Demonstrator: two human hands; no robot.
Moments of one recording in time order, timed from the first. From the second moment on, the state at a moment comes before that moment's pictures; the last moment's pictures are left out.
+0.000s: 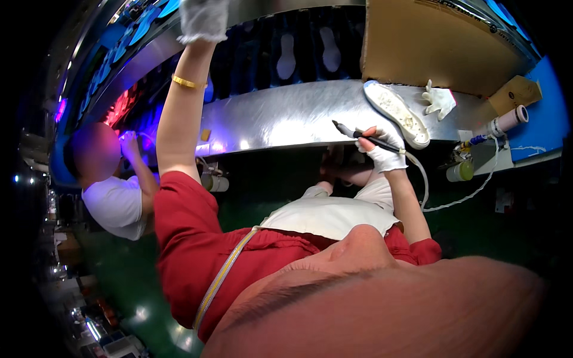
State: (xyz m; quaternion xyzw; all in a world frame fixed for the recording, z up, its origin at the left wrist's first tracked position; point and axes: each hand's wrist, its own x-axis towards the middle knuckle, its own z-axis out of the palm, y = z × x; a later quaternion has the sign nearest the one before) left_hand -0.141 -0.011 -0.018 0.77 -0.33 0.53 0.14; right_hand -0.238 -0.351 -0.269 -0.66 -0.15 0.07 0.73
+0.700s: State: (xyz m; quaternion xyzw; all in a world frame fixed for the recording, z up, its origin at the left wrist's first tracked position) left_hand -0.313 -0.104 -0.261 0.17 0.01 -0.23 0.96; right_hand -0.261 -0.312 -0.238 -0.70 -0.20 0.05 0.68
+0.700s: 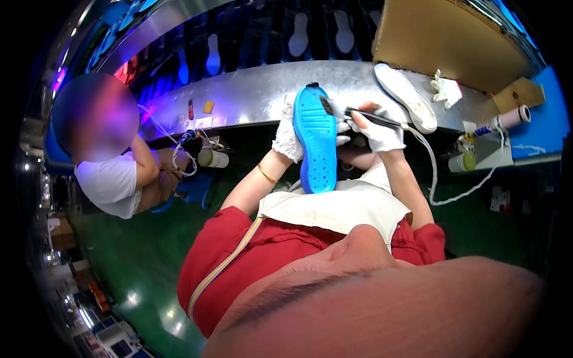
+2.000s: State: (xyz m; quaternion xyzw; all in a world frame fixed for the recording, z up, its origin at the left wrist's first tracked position) left_hand -0.327 -0.125 -0.288 0.41 0.07 -0.19 0.89; right_hand -0.300 -0.318 -0.270 -0.61 -0.15 0.15 0.76
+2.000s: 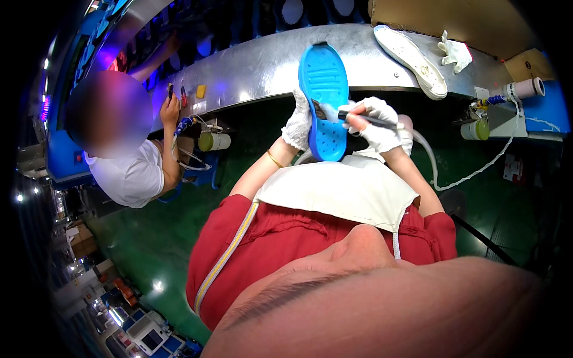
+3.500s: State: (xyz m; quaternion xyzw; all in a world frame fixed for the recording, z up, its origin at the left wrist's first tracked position) left_hand -0.204 -0.082 -0.246 0.63 -0.12 -0.16 0.75; right_hand -0.226 -0.320 -0.236 -0.59 -0.11 0.40 0.69
